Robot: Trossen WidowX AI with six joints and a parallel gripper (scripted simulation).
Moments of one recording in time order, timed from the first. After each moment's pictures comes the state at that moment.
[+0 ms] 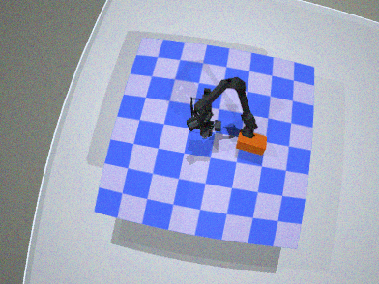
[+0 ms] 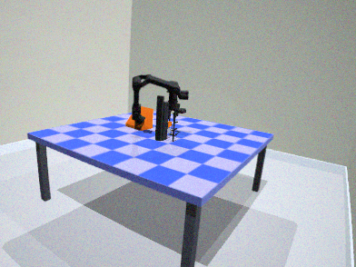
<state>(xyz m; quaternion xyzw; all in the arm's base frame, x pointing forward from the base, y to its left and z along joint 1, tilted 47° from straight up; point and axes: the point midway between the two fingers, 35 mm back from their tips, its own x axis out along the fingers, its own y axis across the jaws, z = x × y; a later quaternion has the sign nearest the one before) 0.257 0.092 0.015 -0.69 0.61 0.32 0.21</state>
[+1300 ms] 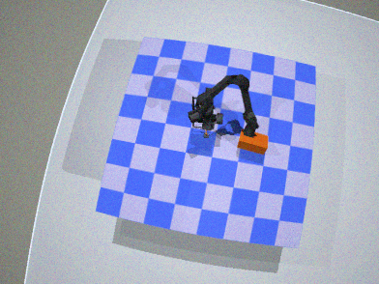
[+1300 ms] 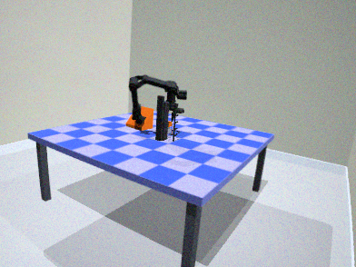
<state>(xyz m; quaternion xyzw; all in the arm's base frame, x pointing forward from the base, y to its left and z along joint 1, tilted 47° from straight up) 0.264 0.071 0.044 -0.69 0.62 0.32 0.20</state>
